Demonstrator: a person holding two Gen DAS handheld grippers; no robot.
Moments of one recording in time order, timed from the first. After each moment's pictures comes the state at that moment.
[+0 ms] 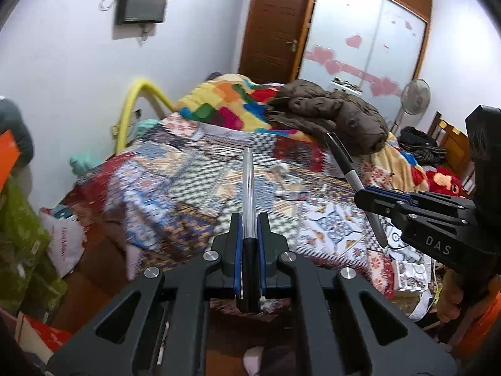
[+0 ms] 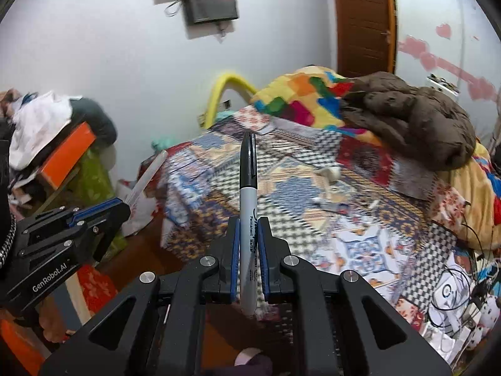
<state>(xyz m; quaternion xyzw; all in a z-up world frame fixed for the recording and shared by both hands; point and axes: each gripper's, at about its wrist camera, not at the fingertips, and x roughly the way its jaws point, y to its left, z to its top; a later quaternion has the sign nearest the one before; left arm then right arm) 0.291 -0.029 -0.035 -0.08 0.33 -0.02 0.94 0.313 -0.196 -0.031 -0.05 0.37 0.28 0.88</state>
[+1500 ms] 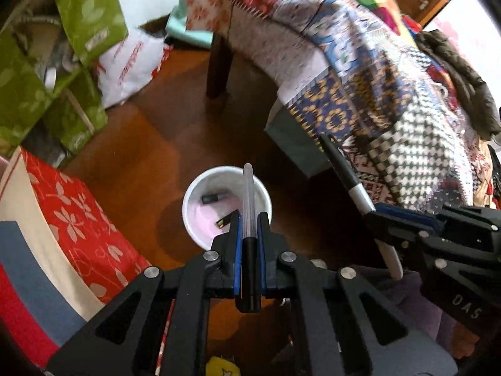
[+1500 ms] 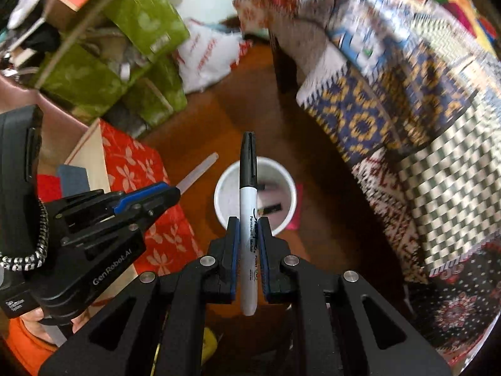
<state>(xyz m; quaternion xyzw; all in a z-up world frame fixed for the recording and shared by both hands) 0.192 0.192 -0.299 -0.24 0.55 0.13 0.79 0.237 0.064 -0.254 -0.17 0.61 0.39 0.67</state>
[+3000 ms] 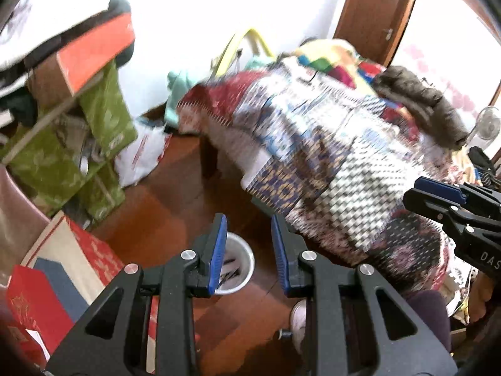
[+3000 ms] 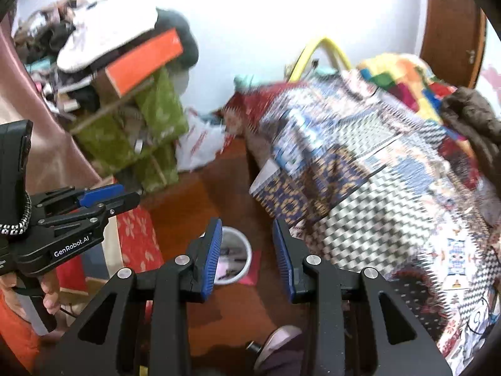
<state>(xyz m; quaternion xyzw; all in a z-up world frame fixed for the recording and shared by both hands) 0.161 0.120 -0.120 -0.15 0.41 0.15 0.89 0.224 -0.057 -0.087 -0.14 0.41 0.40 0.81</state>
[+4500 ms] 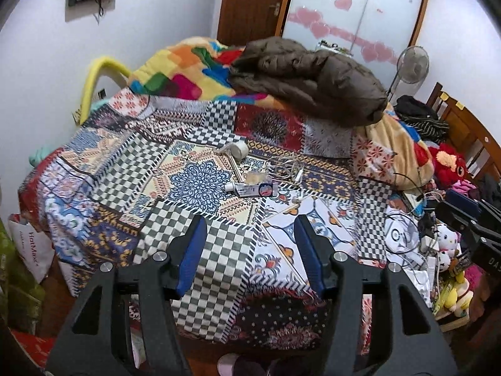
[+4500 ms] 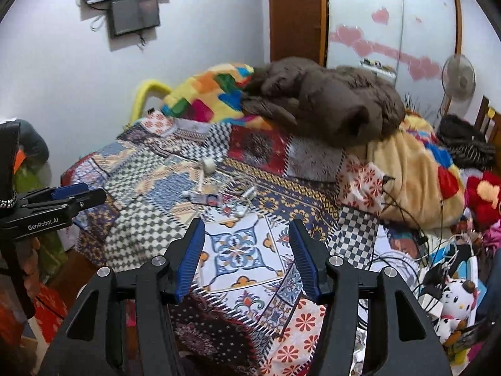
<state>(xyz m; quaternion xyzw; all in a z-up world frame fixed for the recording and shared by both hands) 0.453 -0.160 -0.105 -0.06 0.41 -0.06 0.91 0.392 -0.381 -0.071 -0.03 0.37 0.14 0.92</state>
